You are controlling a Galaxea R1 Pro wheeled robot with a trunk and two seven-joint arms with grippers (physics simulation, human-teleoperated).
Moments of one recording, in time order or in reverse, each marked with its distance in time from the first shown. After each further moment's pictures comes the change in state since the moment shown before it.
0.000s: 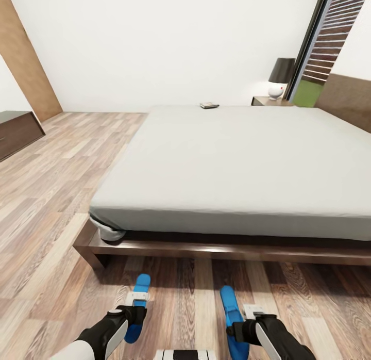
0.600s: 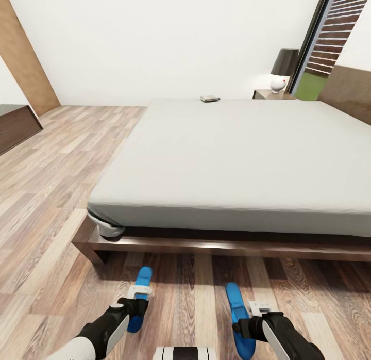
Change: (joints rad) left arm -0.005 0.001 0.001 -0.048 -0.031 -0.007 0.001; right arm 0.003 -0.043 0.000 -0.035 0.004 0.004 0.012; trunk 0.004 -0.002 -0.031
